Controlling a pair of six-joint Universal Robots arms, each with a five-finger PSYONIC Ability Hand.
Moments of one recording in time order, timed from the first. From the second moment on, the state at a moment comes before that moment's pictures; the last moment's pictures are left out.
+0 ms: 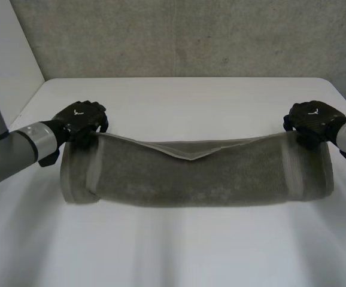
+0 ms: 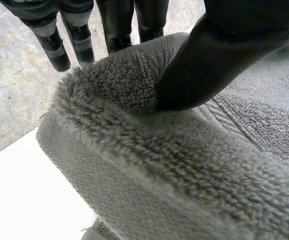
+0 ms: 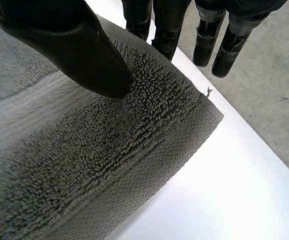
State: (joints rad) left arm 4.60 -2.20 -1.23 3.05 -0.98 3.56; right arm 1.57 -0.97 1.18 0.24 1.06 2.43; left_hand 1.30 1.35 0.23 0.23 1.16; right_hand 1.32 1.33 0.22 0.25 1.17
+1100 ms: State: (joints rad) left arm 4.54 -1.82 -1.77 3.23 -1.09 3.57; right arm 1.40 -1.27 1.70 0.02 0.99 2.53; left_hand 0.42 0.39 0.23 0.23 0.18; right_hand 0.36 0.36 0.22 0.25 0.21
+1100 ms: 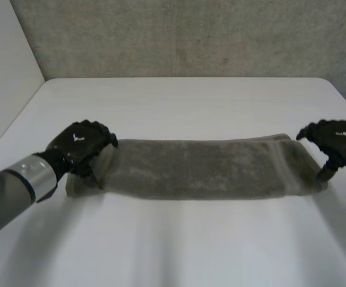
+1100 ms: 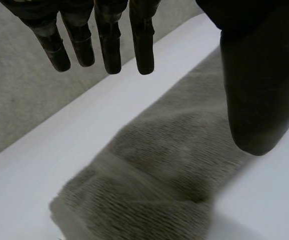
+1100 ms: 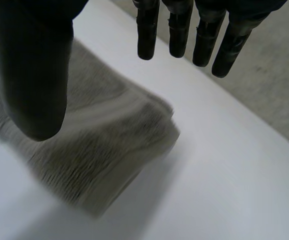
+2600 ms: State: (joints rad) left arm 4.55 -1.79 -1.84 3.28 -1.09 3.56; right arm 2.12 -1.07 1.22 0.00 1.17 2.45; left_hand 0.42 0.39 0.23 0.23 0.18; right_hand 1.31 1.31 0.22 0.25 1.16
